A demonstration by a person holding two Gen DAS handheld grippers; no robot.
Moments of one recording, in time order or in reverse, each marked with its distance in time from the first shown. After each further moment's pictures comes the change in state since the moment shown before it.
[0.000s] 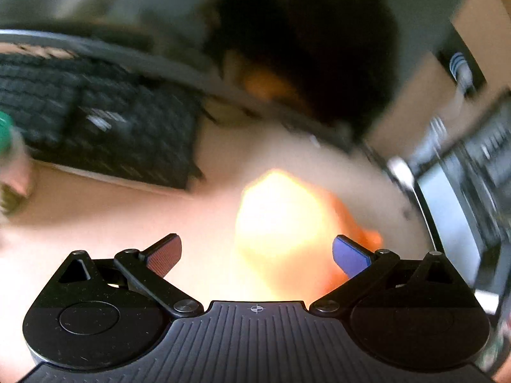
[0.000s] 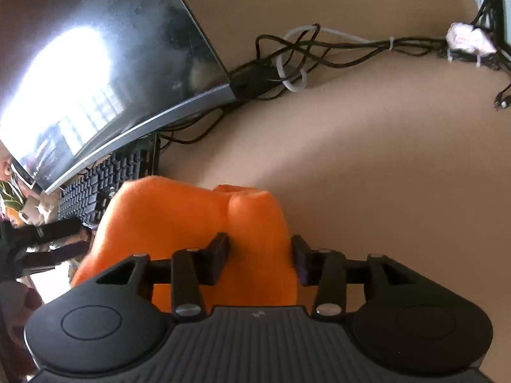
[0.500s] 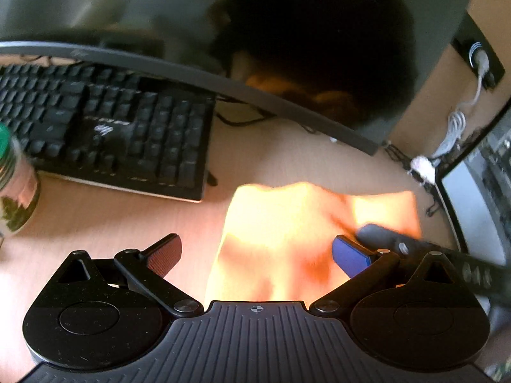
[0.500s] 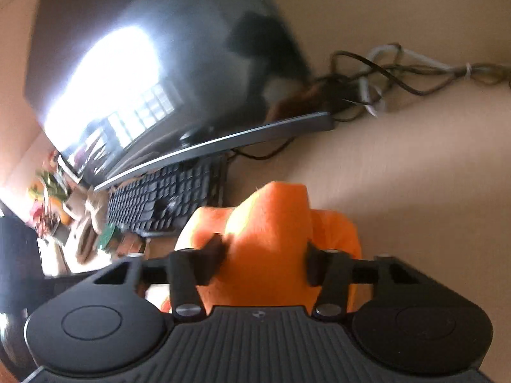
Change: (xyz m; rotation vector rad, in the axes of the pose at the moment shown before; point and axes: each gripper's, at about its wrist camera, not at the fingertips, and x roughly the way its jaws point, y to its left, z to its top) left arm 0.004 0.005 0.003 -0.019 -0.044 0.108; right arm -0.003 0.045 0.014 -0.137 -0.057 0.199
